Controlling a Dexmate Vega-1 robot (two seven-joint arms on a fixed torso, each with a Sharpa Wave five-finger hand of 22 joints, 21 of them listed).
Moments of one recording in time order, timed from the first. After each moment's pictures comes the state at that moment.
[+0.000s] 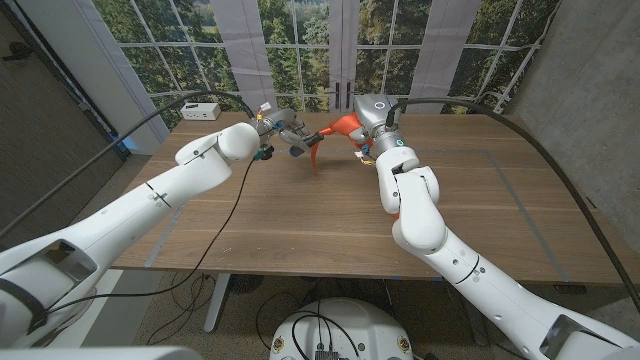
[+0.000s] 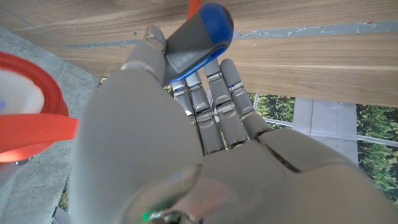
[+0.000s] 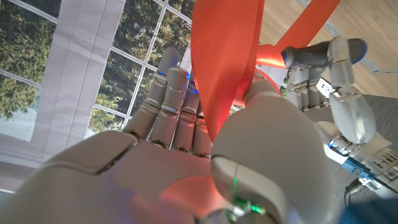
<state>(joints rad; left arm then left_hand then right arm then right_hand) 0.57 0.80 0.64 -1.90 0.12 0.46 -0.11 1.25 -0.06 0.36 -0.17 0.20 1.00 0.06 0.37 0.26 0.99 -0.04 0.28 0.61 0.96 0.02 0.55 0.47 0.42 -0.04 1.25 0.18 -0.89 -0.43 -0.74 -2.15 -1.49 -0.66 0.32 0.99 0.05 0.28 -0.01 0.24 0.84 0.13 0.40 0.26 0.88 0.04 0.80 0.34 0.90 -0.05 1.27 1.23 0.61 -0.06 1.01 0.21</state>
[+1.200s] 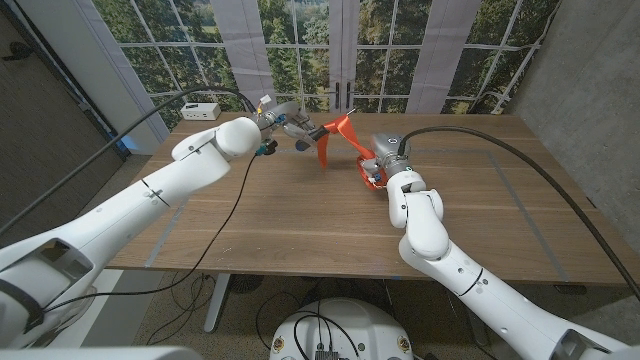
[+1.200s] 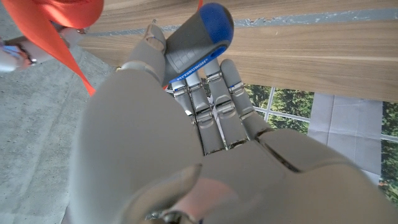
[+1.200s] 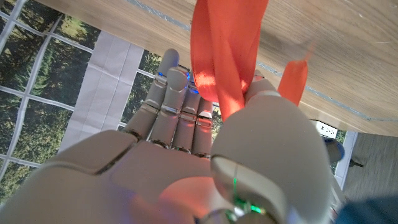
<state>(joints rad) 0.57 0.82 0.62 -1.94 0.04 0.43 -0.13 1.25 -0.06 0.36 -0.17 0.21 1.00 0.06 0.36 0.26 0.99 -0.04 0.27 0.62 0.97 0.02 0.53 0.47 0.40 -0.04 1.27 0.18 -0.91 -0.46 -0.72 -2.02 -1.28 -0.74 0.30 1.00 0.04 0.28 -0.01 0.24 0.85 0.12 0.38 0.26 0.88 0.04 0.80 0.34 0.90 -0.05 1.28 1.23 0.59 -0.06 1.05 0.20</state>
